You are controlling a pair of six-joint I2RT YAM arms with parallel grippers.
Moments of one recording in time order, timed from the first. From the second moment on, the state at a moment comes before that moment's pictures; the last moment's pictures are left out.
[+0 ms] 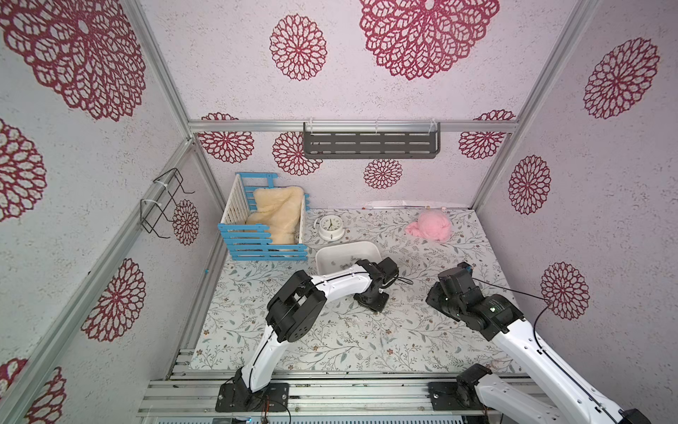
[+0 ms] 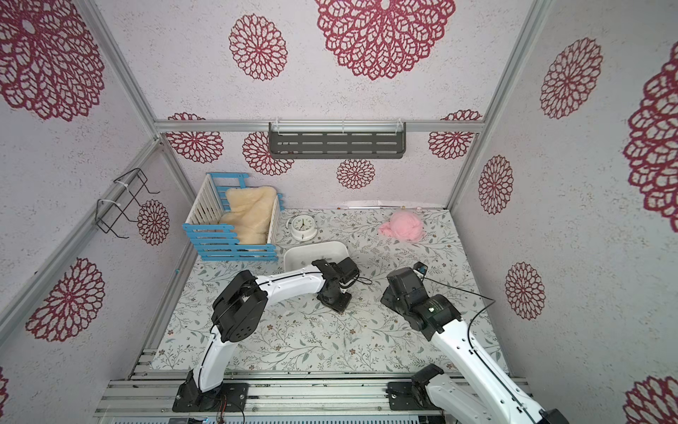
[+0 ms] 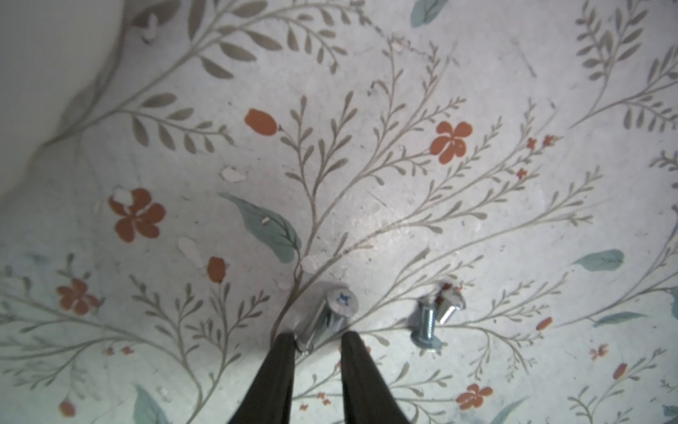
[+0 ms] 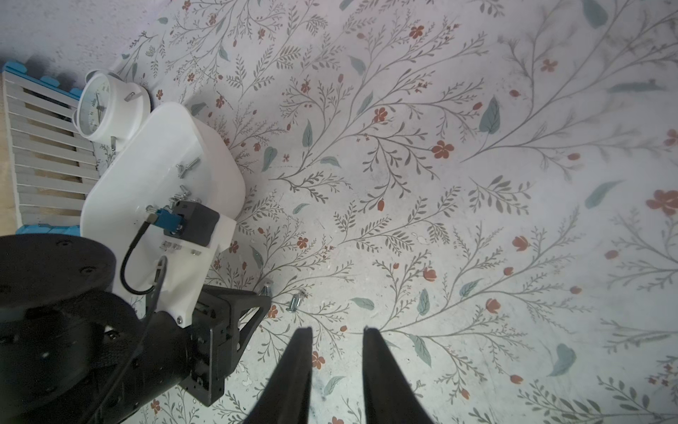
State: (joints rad) left arm -0.92 2.21 1.68 -0.86 0.07 -0.37; right arm 0.47 0.90 0.86 -0.90 0.21 0.93
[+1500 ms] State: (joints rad) left arm -0.96 2.06 1.57 -0.91 -0.01 -0.39; right arm 0.46 0.90 0.85 -0.87 0.19 0.93
